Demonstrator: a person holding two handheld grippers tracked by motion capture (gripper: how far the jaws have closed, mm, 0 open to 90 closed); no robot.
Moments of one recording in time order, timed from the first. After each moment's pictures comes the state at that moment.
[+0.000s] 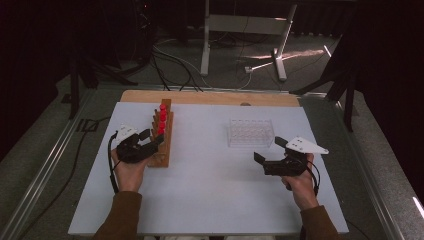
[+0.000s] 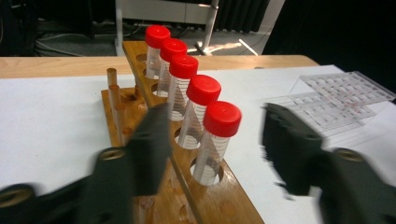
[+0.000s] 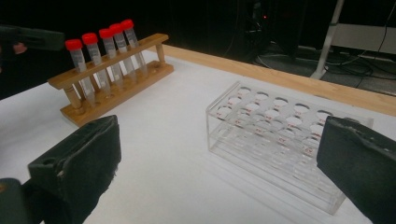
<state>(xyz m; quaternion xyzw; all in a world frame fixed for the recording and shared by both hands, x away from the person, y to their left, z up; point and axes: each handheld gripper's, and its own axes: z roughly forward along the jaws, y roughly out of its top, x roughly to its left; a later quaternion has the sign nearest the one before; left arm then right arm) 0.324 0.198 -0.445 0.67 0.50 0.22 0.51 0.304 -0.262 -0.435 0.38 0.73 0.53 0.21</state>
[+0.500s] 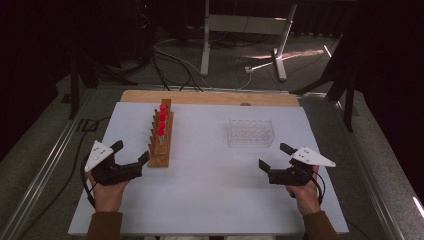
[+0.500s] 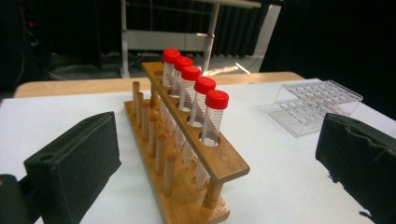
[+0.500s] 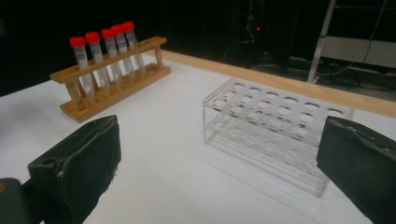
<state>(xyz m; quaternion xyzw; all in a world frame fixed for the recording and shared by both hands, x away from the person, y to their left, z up) 0.258 0.232 -0.437 0.65 0.46 0.28 0.54 0.280 -0.275 -0.446 0.38 0.71 0.54 0.24</state>
